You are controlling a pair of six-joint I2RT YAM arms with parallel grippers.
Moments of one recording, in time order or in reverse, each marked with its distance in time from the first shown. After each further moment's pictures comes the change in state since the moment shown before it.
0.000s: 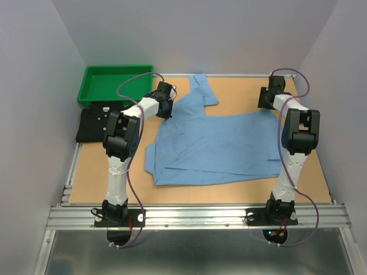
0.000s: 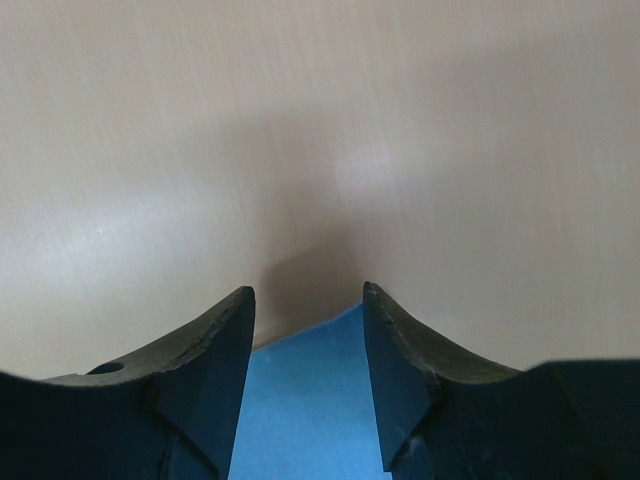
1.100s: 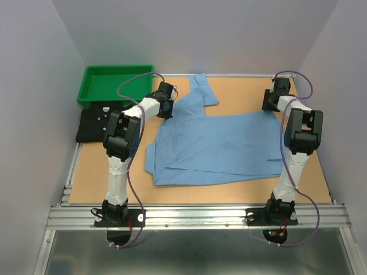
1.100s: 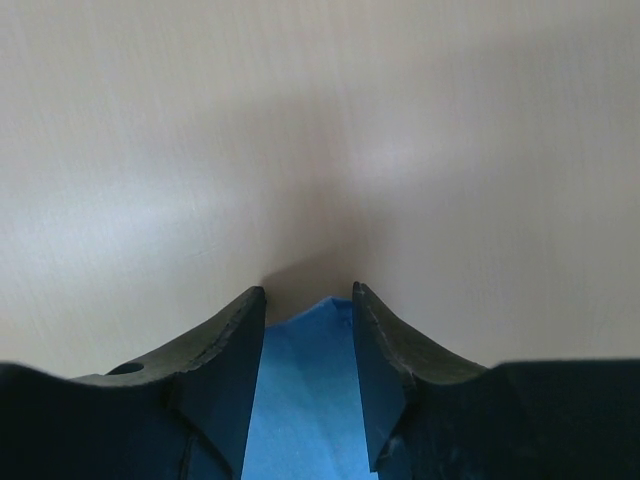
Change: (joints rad) left arm -0.005 0.000 0.000 0.000 -0.035 -0.015; right arm -0.050 0.027 -0.002 0.006 -0.069 -0.044
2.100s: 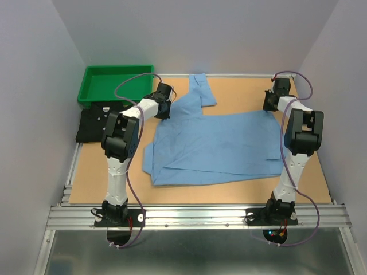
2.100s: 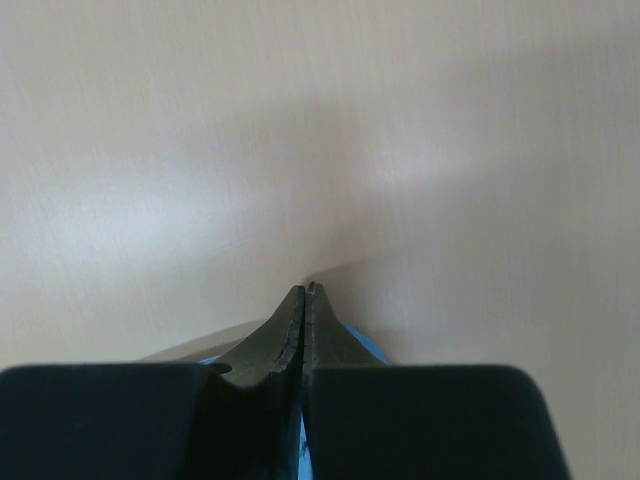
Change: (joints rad) left arm 0.008 -0.017 -0.026 0.014 -0.057 -0.006; right arm 0.000 -0.015 -0.031 0.030 -0.059 0.003
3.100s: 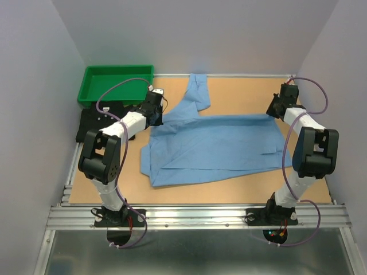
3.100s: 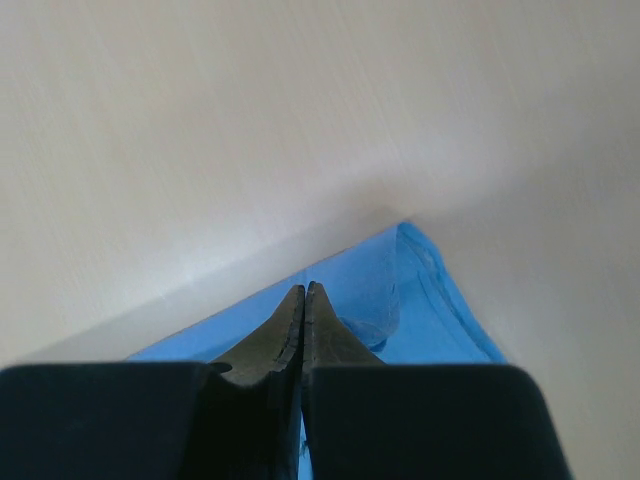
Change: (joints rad) left arm -0.002 -0.394 -0.402 0.141 -0.050 -0.055; right arm 0.006 -0.388 -0.347 0.037 0.051 0.253
